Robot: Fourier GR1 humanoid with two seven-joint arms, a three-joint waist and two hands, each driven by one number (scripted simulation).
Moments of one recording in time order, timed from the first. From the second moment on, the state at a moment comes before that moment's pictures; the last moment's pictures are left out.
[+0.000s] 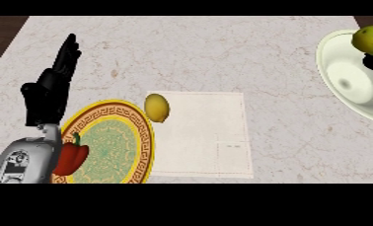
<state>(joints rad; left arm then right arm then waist) -0.25 0.26 0.01 -1.59 -0.12 0.14 0.18 -0.58 -0.56 -0.35 -0.82 0.69 -0.44 -0.02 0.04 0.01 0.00</state>
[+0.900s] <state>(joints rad) -0.24 0.23 0.00 -1.61 -0.14 0.14 0.18 -0.75 -0.66 -0.61 -0.34 0.39 -0.25 -0.49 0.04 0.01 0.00</state>
